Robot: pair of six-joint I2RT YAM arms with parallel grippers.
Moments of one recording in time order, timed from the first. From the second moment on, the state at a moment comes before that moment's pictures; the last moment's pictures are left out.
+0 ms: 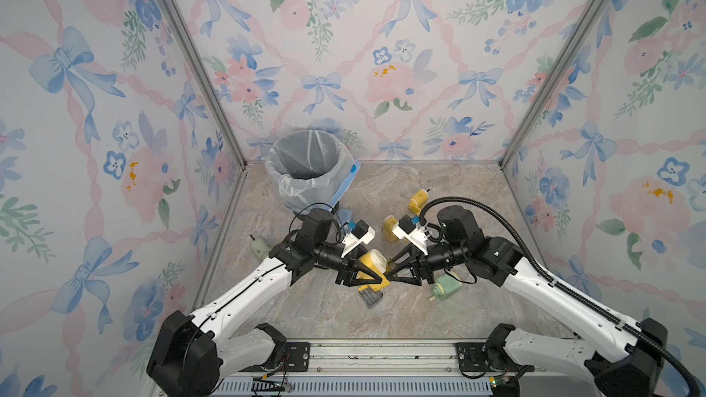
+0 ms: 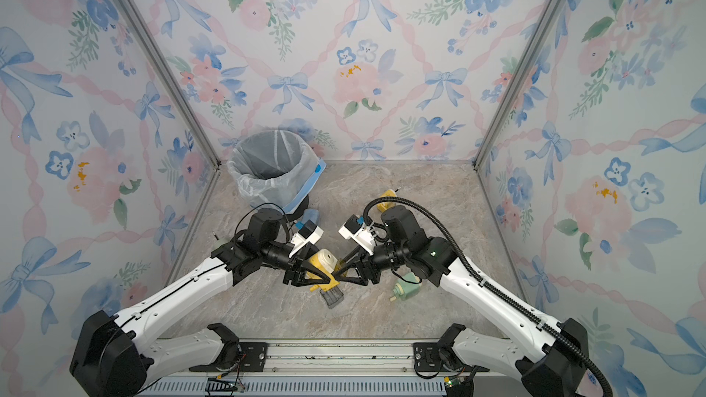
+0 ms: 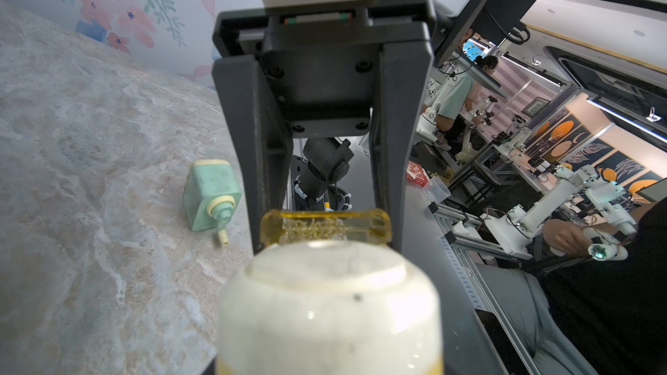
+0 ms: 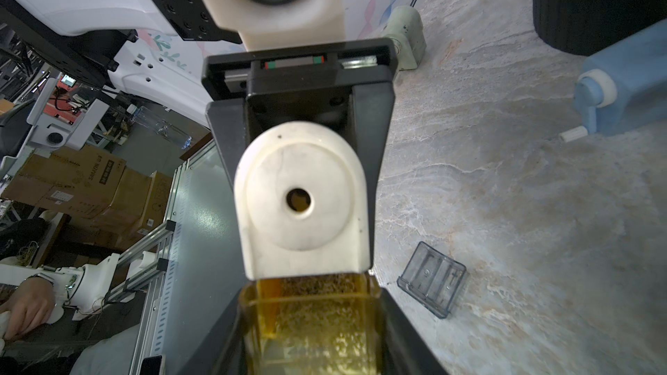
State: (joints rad) left arm -0.57 1.15 0.78 -0.23 1.21 0.07; right arm 0.73 1.10 0.99 -0.54 -0.81 0.12
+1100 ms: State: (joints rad) left arm -0.55 1.14 0.78 -0.27 1.22 0.08; right arm 0.68 1.07 0.99 -0.53 -0.84 0.15
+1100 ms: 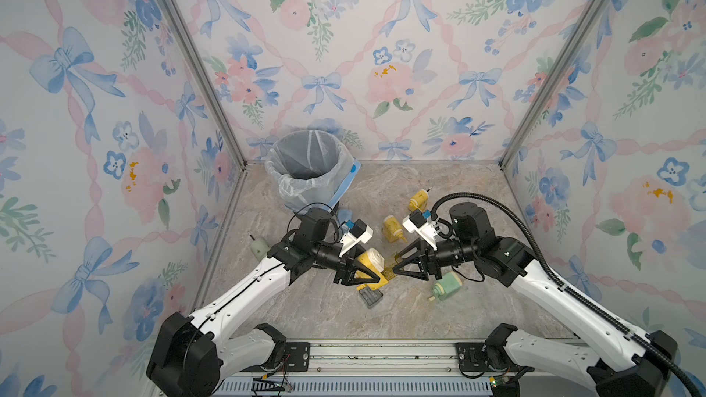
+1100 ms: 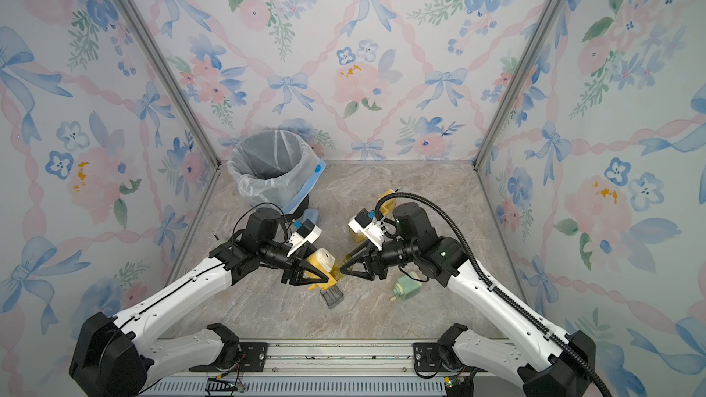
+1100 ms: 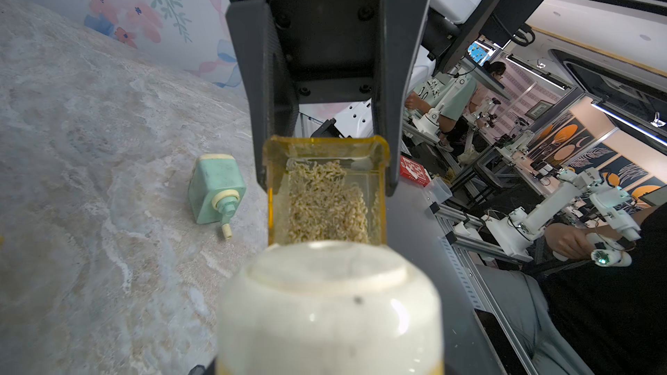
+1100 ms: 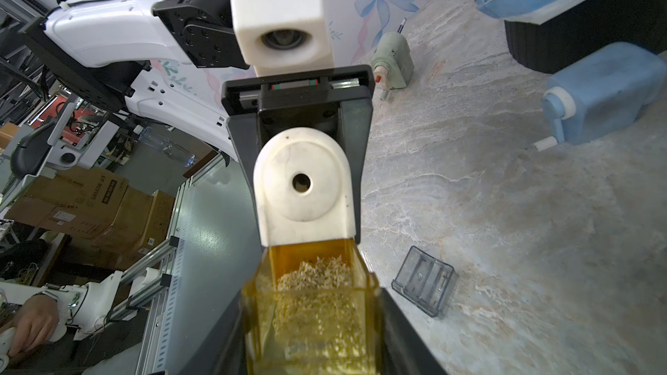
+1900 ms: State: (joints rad) left arm -0.53 1.12 0.78 -0.31 1.18 0.11; right arm 0.77 1.17 0.99 -0.47 -0.78 0.21
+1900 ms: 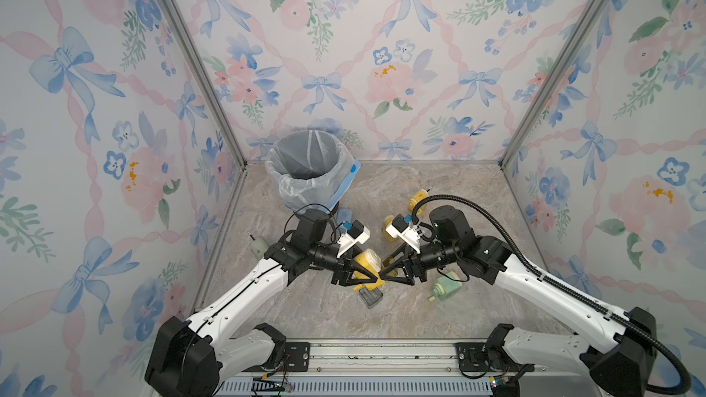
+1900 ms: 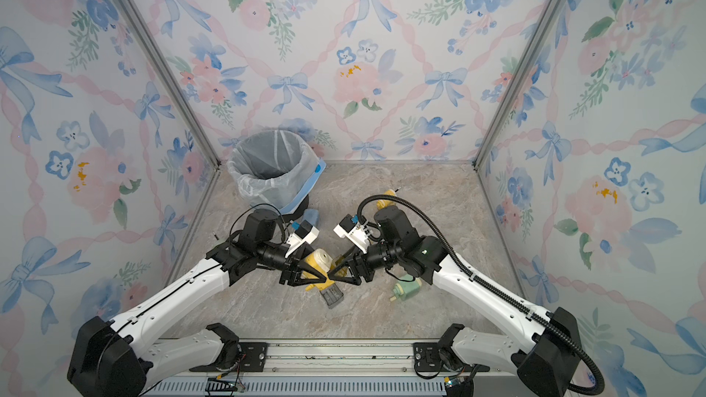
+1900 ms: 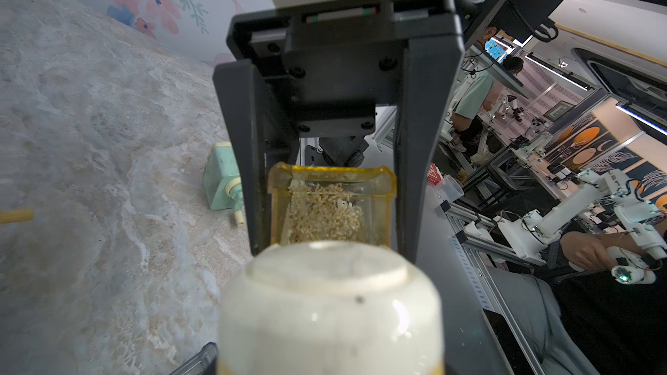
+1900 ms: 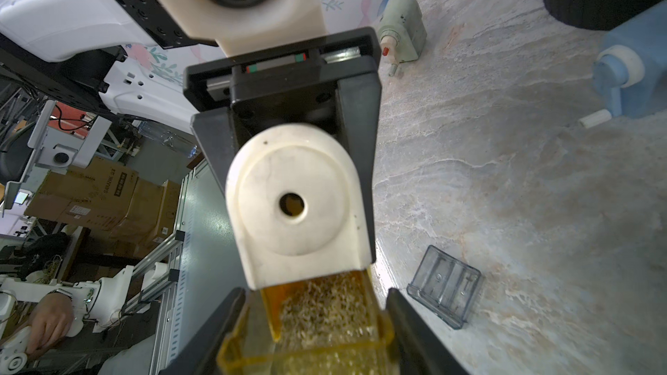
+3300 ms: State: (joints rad) left arm -0.42 0.90 0.72 -0.29 0.61 -0.17; right arm 0.60 1.07 1.08 -0.48 -0.79 0.23
